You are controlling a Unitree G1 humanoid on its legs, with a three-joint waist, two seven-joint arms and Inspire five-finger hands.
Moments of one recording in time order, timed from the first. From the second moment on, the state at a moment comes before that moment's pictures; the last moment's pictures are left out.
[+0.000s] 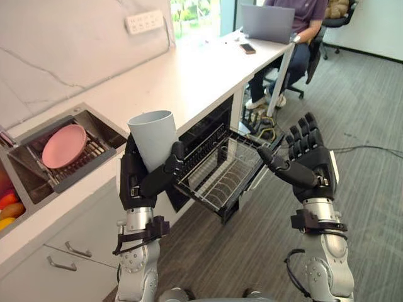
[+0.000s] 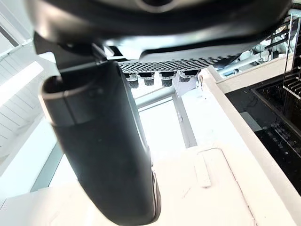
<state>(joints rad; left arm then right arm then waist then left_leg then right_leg) 0.21 0.03 -0.13 -0.23 -0.26 -0.46 0.13 0.17 -0.08 -0.10 -0.41 0.43 -0.09 0.10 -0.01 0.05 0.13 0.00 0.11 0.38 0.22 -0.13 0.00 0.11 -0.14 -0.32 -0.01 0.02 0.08</state>
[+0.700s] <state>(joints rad) 0.14 0.09 -0.11 -0.23 -0.16 -0.43 0.22 0.10 -0.06 -0.05 -0.38 0.48 -0.10 0.13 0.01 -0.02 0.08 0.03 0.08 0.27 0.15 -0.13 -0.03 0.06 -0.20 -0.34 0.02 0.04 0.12</state>
